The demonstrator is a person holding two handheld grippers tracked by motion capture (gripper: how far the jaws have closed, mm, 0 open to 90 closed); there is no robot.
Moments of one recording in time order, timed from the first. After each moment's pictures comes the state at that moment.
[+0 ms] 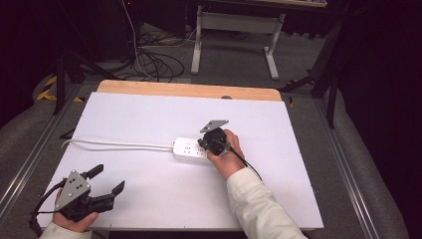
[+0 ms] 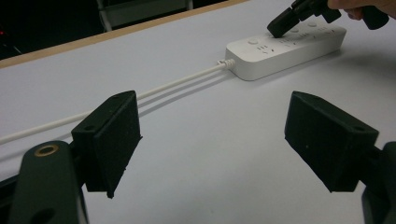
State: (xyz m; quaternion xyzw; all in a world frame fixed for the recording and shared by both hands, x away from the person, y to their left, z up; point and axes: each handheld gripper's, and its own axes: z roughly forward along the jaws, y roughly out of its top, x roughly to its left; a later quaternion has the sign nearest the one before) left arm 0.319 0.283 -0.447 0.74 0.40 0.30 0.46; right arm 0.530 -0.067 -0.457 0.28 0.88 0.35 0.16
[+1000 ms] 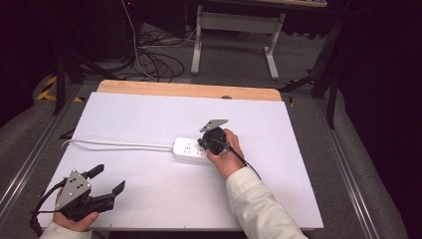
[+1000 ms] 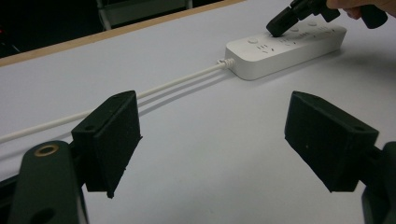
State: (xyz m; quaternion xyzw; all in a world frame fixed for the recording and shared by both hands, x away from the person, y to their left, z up) left arm 0.320 0.282 -0.448 0.74 0.40 0.29 0.46; right arm 0.532 -0.067 -0.456 0.28 0.88 0.35 0.16
